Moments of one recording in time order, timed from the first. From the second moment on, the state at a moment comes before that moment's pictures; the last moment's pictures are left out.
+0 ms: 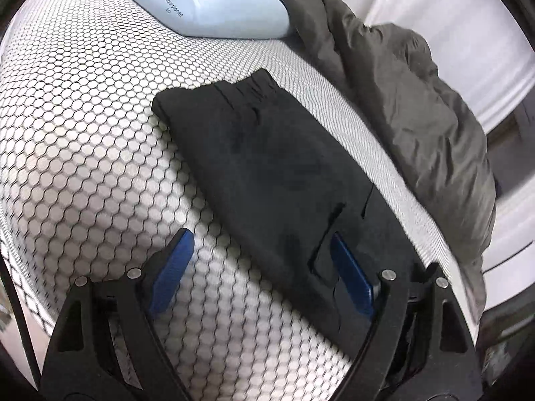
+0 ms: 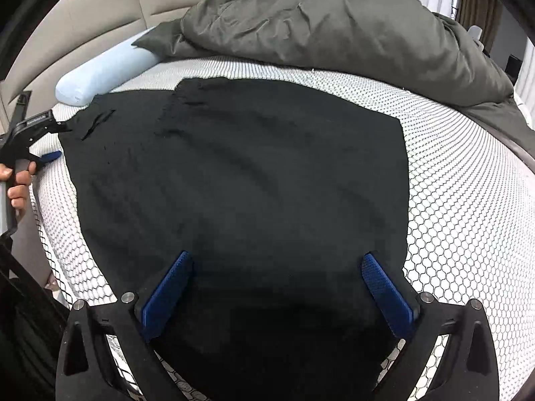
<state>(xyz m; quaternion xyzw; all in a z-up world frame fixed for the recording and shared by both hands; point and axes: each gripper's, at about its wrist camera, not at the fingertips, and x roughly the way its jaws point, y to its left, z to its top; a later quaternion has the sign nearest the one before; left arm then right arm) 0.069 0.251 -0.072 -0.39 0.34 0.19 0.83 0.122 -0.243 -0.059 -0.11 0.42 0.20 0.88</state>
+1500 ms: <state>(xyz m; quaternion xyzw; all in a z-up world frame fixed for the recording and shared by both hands) 0.144 -0.088 0.010 -0.14 0.41 -0.31 0.84 0.142 -0.330 -0.047 0.00 0.43 0.13 0.89</state>
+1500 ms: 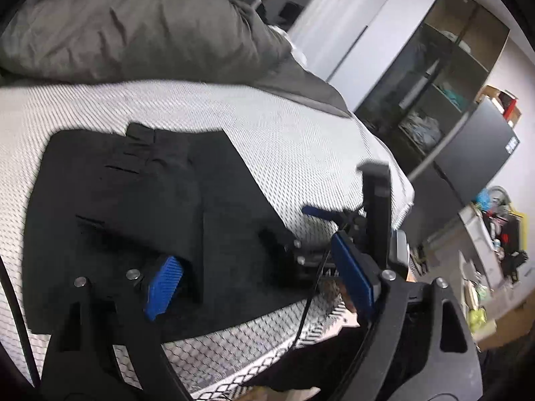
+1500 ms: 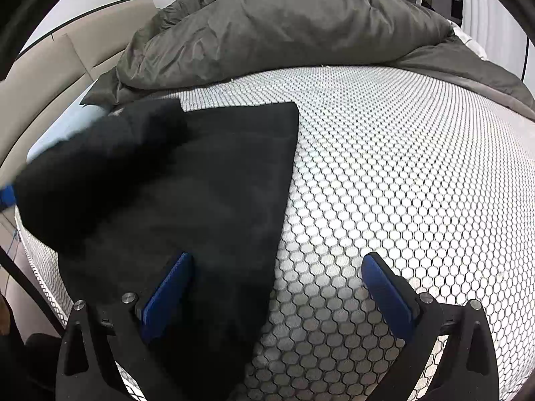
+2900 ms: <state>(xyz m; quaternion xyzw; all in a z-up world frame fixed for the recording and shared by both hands) 0.156 0.082 -0.088 -0.22 0.46 -0.09 0.85 0.098 -0.323 -0.053 0.16 0.37 0.15 0.90</state>
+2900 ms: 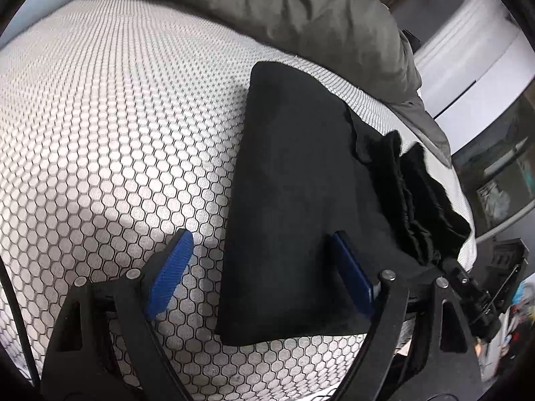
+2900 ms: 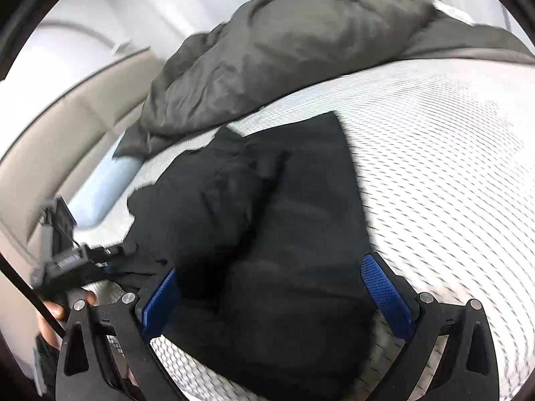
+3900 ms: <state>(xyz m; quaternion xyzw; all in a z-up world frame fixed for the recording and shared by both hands) 0.158 0.072 -0.081 -0.20 0.47 -0.09 0.85 0.122 -0.196 -0.059 -0.13 0.35 0.20 0.90</state>
